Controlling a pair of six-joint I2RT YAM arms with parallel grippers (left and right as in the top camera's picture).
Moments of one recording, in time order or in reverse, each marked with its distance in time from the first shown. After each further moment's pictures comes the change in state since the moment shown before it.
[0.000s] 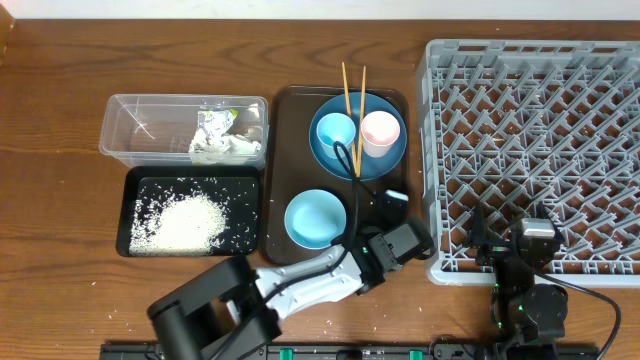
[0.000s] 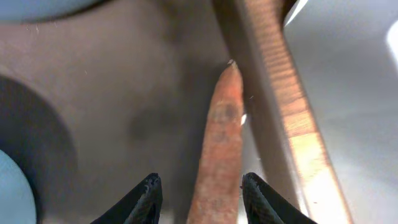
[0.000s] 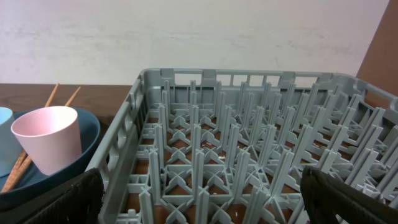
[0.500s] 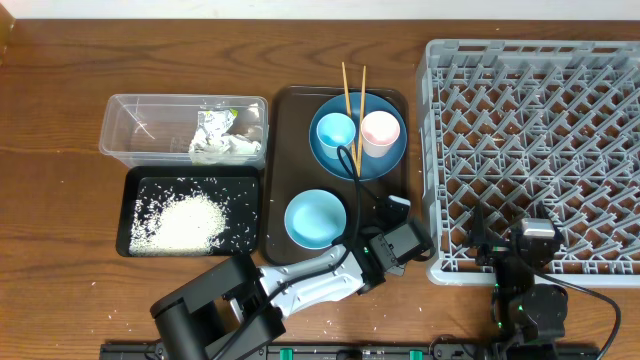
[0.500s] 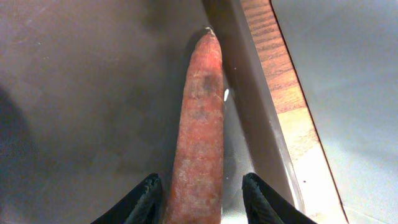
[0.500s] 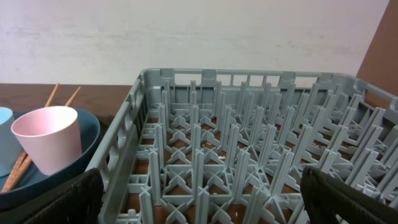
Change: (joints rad) left arm 0.000 0.007 0.000 -0.003 0.092 0.000; right arm 0.000 0.000 0.000 0.000 0.000 0.000
